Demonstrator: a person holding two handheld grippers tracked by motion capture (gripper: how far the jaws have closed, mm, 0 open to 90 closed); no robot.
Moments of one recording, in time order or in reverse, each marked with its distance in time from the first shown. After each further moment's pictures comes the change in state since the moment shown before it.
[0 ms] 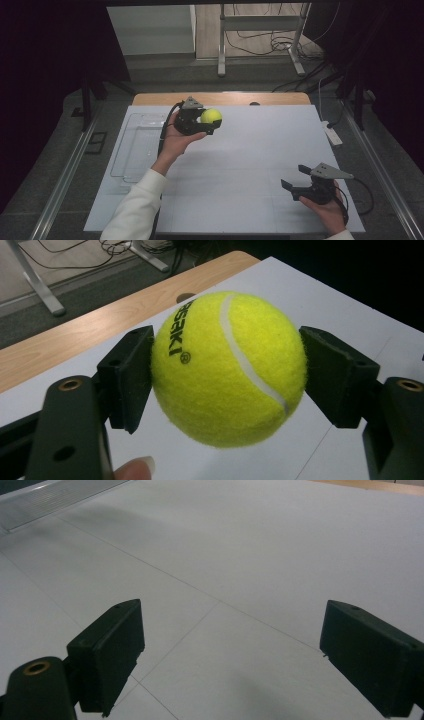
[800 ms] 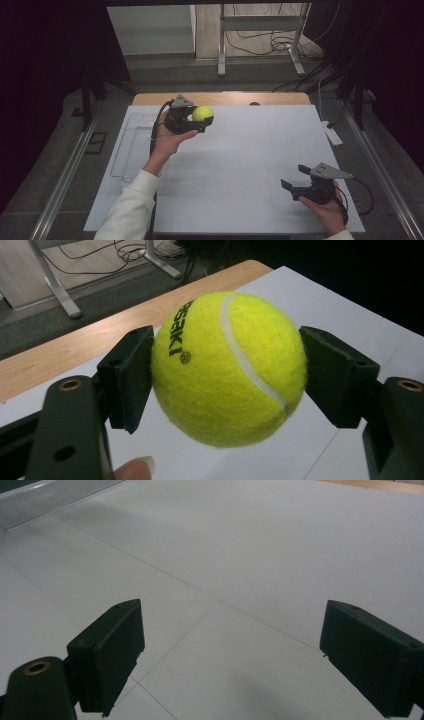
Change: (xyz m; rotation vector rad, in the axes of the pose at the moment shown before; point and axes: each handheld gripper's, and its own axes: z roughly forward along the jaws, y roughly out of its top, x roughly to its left) left arm 0.011 -0.002 -0.022 -0.029 0.039 -0.018; right arm 0.000 0.000 0.001 0.006 -0.005 0.001
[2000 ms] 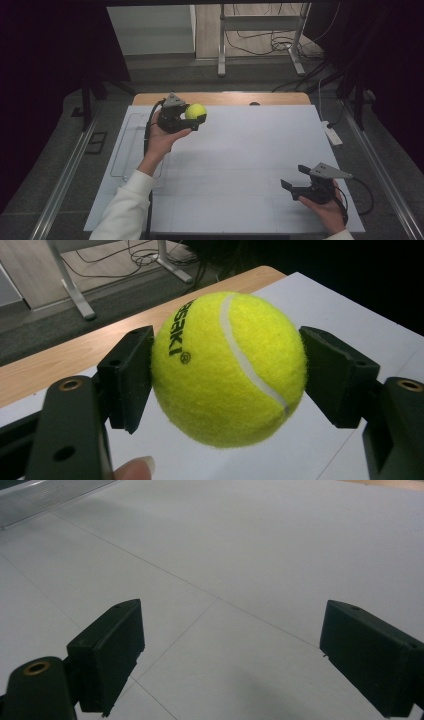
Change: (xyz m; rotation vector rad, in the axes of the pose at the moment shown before) left arm 0.013 -0.003 -0.012 -0.024 0.042 -0.022; right arm -0.001 -0.001 0.001 0.006 0.000 0.003
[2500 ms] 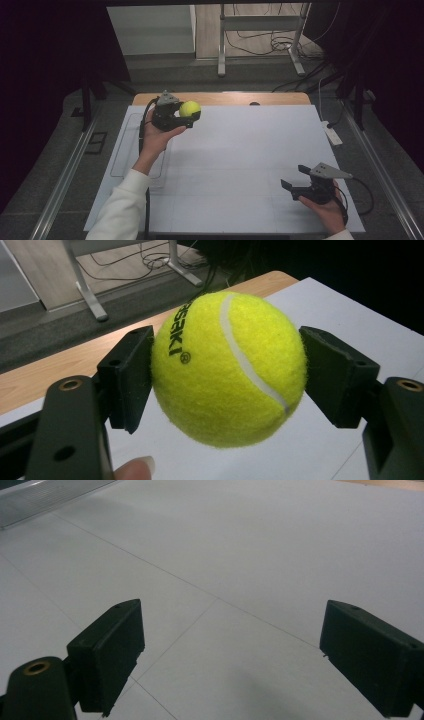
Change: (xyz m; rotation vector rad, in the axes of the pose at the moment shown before) left arm 0.012 0.000 -0.009 -0.009 0.037 -0.012; right arm 0.000 0.000 0.000 0.002 -0.003 -0.002
